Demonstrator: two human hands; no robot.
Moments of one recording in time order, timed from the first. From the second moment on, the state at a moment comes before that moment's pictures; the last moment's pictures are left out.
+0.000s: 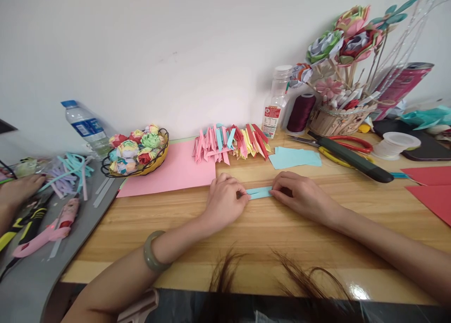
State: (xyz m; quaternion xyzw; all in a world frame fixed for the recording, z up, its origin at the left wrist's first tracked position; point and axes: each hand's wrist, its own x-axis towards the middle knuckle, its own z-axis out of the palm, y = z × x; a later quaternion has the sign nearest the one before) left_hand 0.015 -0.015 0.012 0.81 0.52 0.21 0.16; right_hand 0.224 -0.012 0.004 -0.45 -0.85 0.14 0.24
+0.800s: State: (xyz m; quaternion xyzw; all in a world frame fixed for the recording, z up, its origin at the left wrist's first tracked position) left_hand 0.017 -0.009 0.012 0.81 0.53 0.19 0.16; right_hand 0.221 -0.010 0.007 -0.47 -0.84 0.17 0.22
